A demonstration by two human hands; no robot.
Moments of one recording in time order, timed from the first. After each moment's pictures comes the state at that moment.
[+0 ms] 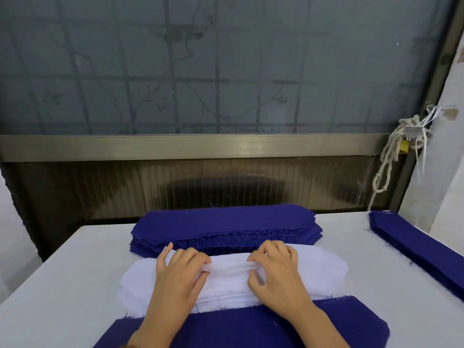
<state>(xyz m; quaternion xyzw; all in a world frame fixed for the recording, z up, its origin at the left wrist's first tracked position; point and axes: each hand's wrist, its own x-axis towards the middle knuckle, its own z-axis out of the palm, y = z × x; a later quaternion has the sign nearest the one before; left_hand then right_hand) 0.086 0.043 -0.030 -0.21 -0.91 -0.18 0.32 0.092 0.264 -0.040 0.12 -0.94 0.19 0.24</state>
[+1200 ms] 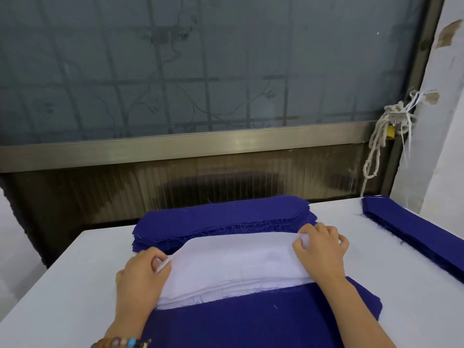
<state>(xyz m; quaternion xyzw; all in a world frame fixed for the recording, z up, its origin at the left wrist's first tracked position) 0.080 -0.006 -0.025 0.03 -0.93 -0.29 0.22 0.085 0.333 -0.037 -0.18 -0.93 0.17 0.27</state>
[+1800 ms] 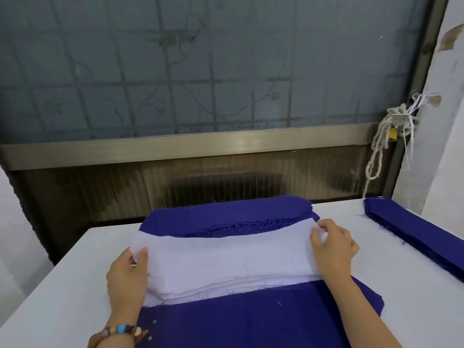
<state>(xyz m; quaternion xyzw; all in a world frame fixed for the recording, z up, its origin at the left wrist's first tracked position) 0.067 -0.027 -0.037 0.16 -0.81 -0.49 0.27 0.081 0.341 -0.040 -0.24 -0.84 0.33 0.35</state>
